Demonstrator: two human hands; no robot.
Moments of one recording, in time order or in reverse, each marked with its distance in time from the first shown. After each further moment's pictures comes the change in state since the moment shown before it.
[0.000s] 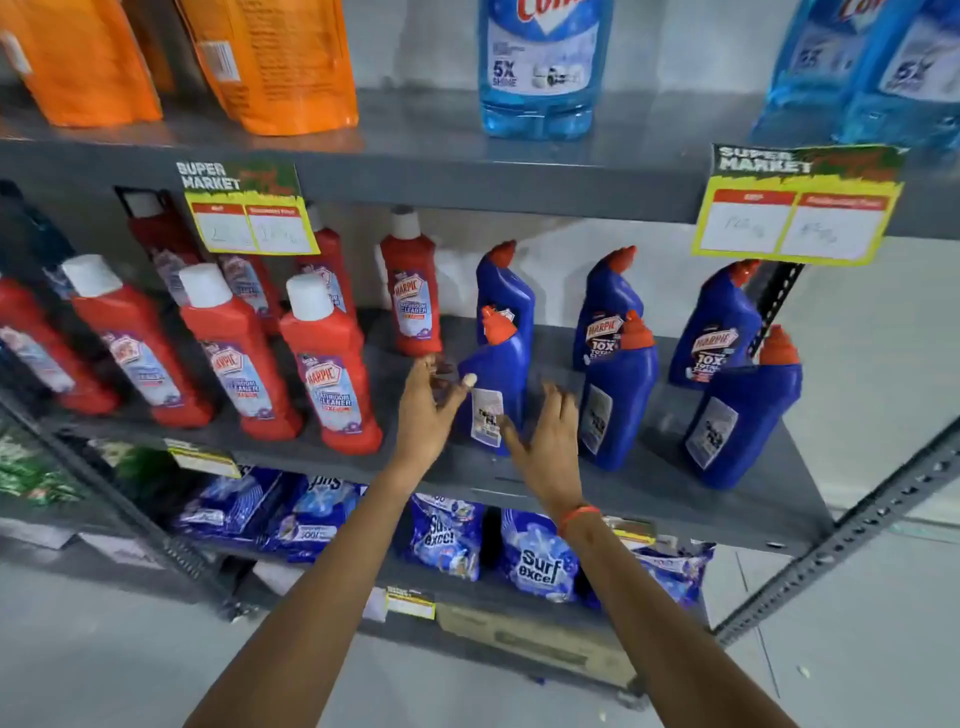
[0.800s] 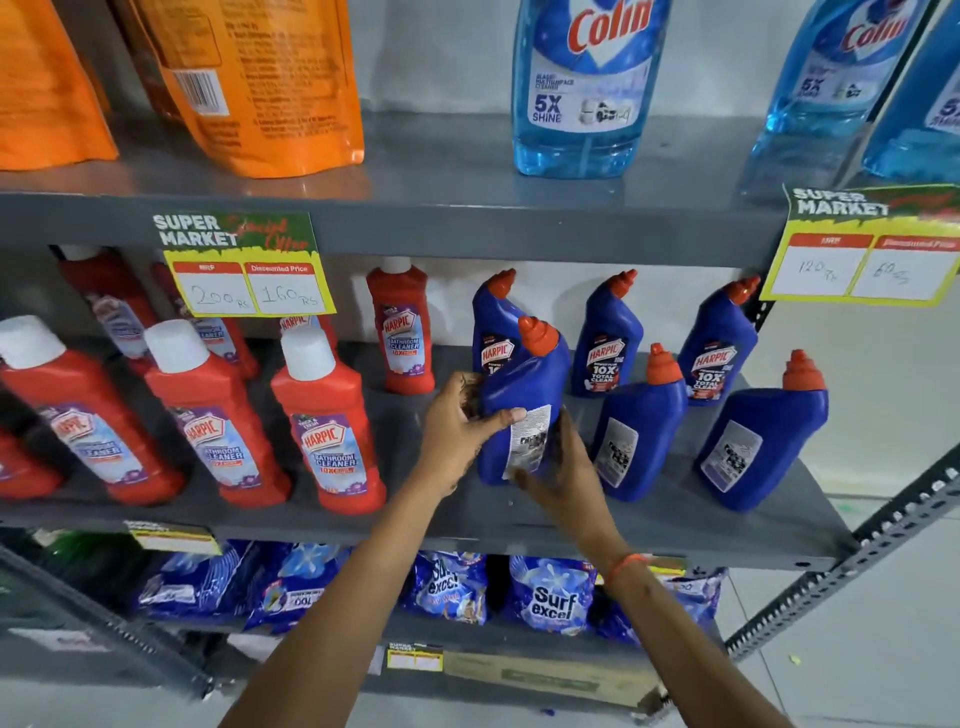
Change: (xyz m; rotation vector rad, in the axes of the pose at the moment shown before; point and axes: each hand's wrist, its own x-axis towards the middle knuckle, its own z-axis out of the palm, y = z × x) left_hand 0.040 0.015 0.000 -0.338 -0.287 -0.154; right_hand 0.011 -0.003 0.007 0.256 -0.161 0.266
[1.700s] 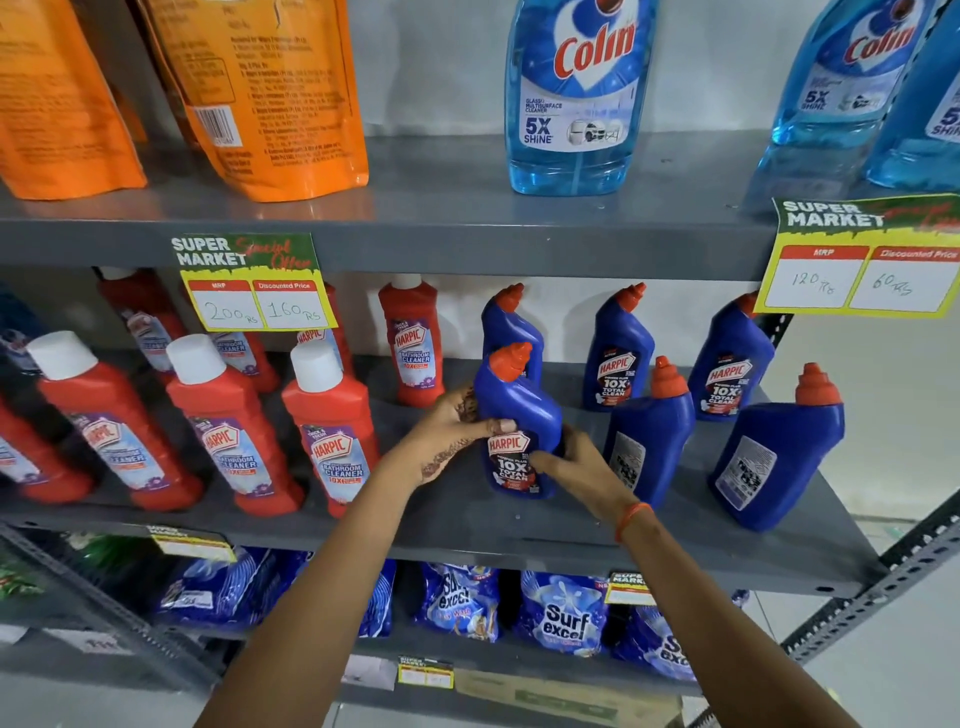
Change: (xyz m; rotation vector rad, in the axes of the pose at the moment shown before) left_hand 0.022 0.006 -0.019 -0.109 -0.330 -0.121; right_hand 0.035 -0.016 -0.025 0.164 -0.284 0.024
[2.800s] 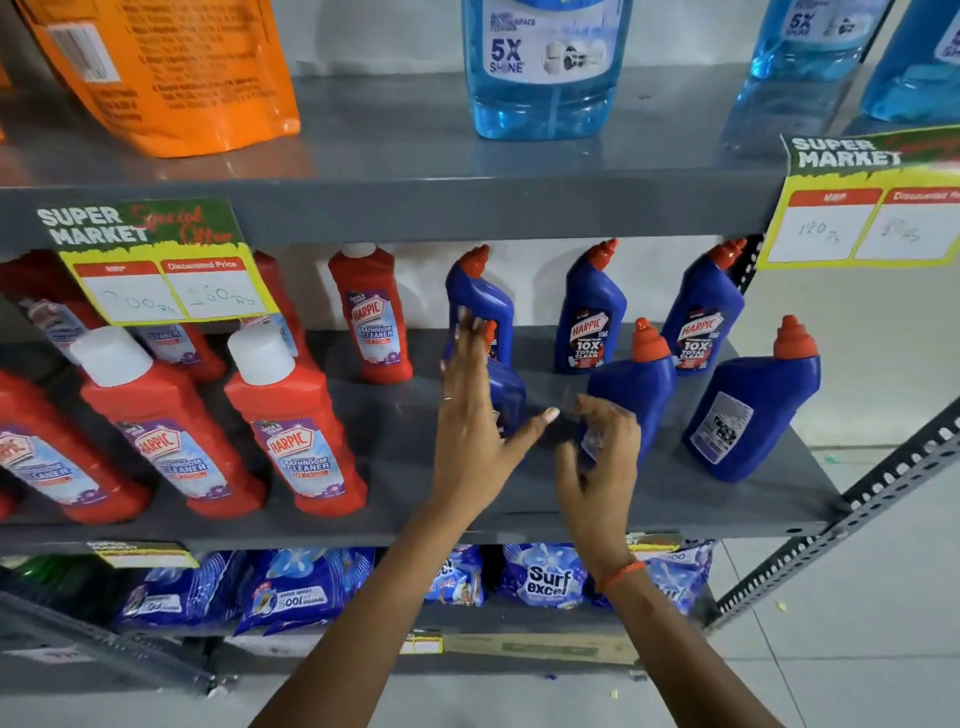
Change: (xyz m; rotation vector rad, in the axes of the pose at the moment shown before) left_hand -0.022 -0.004 0.063 0.651 0.374 0.503; right_hand -0.059 -0.007 0.030 -0.231 0.803 -0.319
